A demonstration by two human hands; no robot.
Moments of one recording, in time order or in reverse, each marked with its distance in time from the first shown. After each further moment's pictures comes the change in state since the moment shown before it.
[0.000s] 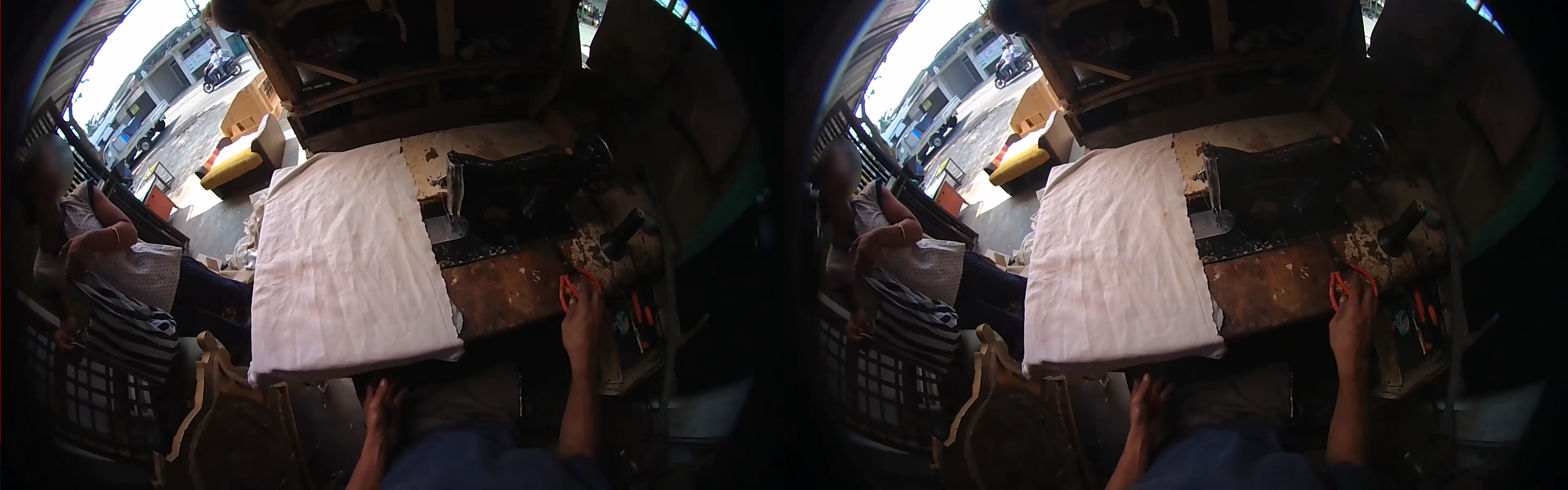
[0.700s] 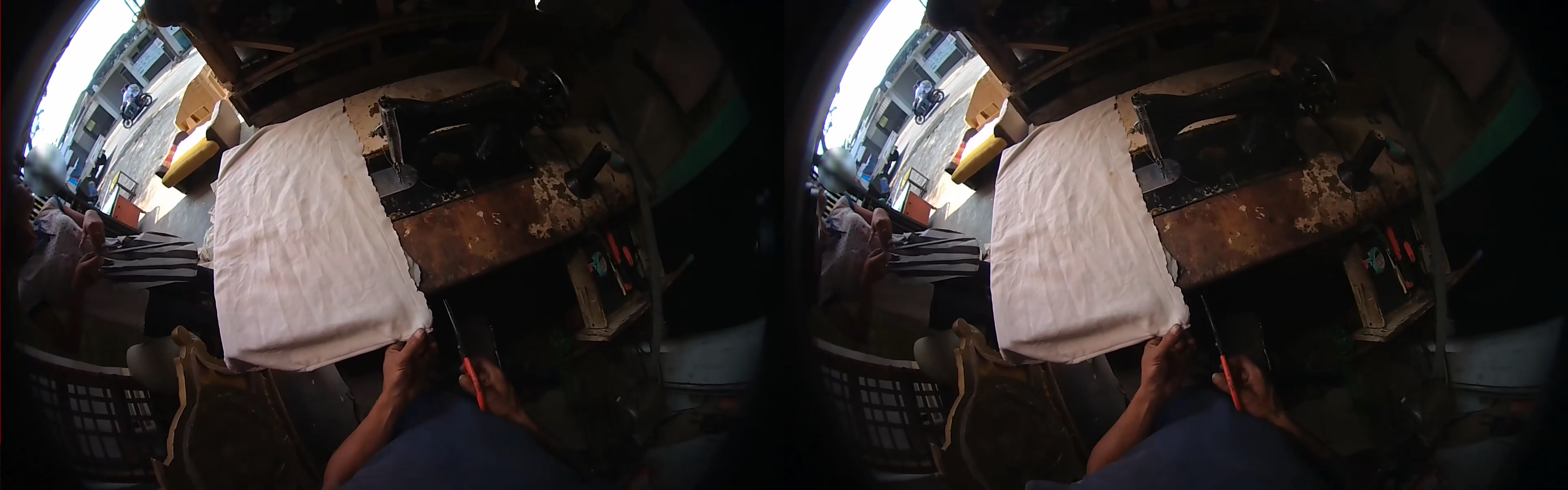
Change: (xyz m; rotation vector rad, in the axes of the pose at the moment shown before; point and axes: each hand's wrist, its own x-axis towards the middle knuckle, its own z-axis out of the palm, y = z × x) left_hand -0.040 -0.027 0.088 0.127 -0.395 -0.322; right_hand -0.209 -0.033 -0.011 1.219 -0.900 0.650
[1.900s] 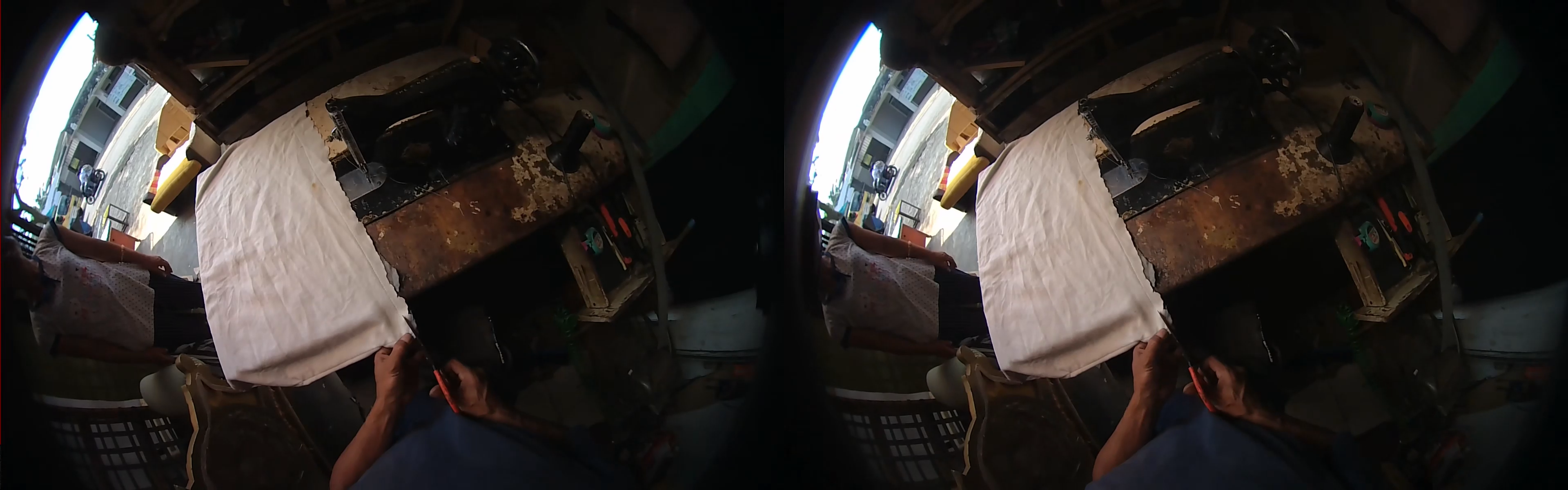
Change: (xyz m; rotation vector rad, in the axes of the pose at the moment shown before) left_hand 0.000 -0.001 0.004 0.164 -0.002 0.040; right_hand 0.006 -0.012 0.029 -0.489 0.004 -0.237
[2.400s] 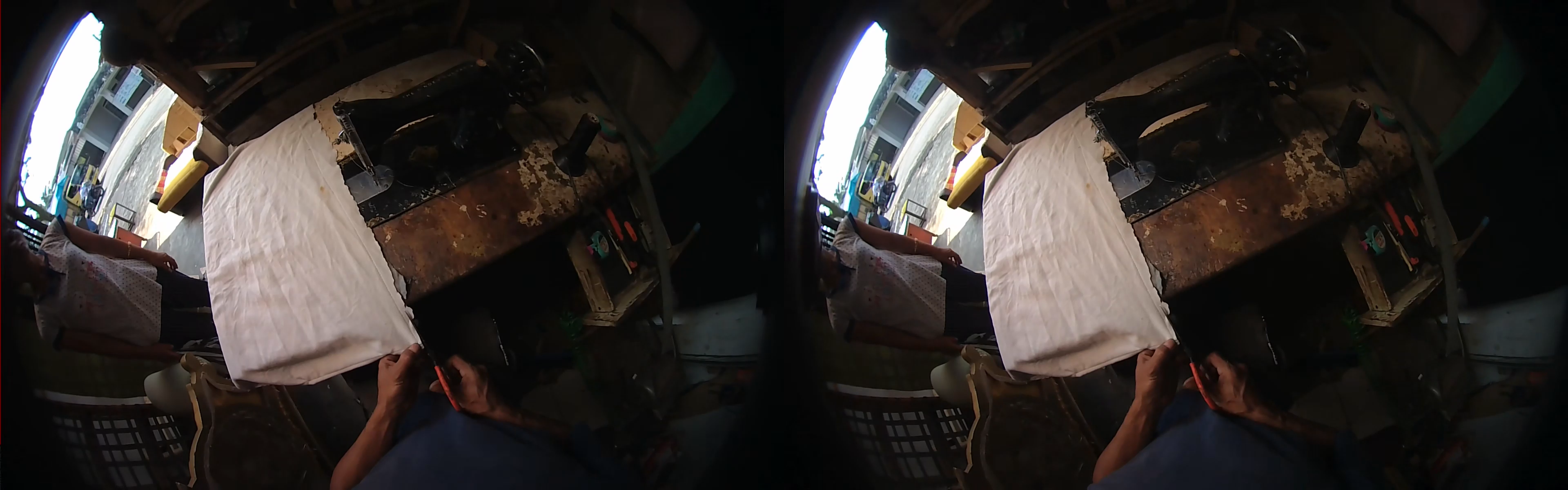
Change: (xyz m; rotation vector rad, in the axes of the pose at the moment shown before) left_hand -0.002 0.000 -0.022 0.161 -0.001 -0.050; right_hand 0.016 0.005 0.003 -0.022 0.046 -0.085
